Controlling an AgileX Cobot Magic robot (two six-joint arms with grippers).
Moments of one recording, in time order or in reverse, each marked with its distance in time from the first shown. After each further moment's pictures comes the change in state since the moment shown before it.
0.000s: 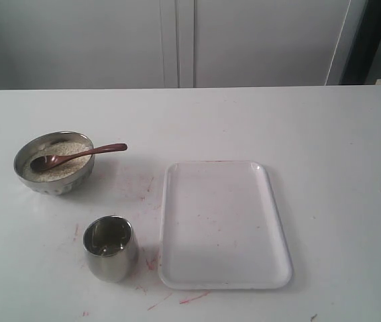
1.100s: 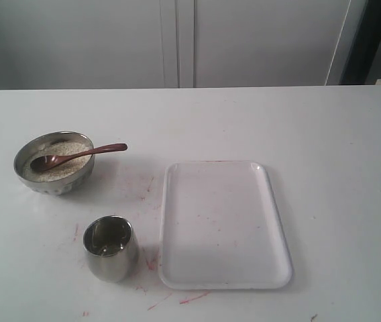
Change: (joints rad) left arm 0.000 0.000 0.000 0.000 0.000 0.000; right arm 0.239 0.762 -0.374 -0.161 0.404 -0.127
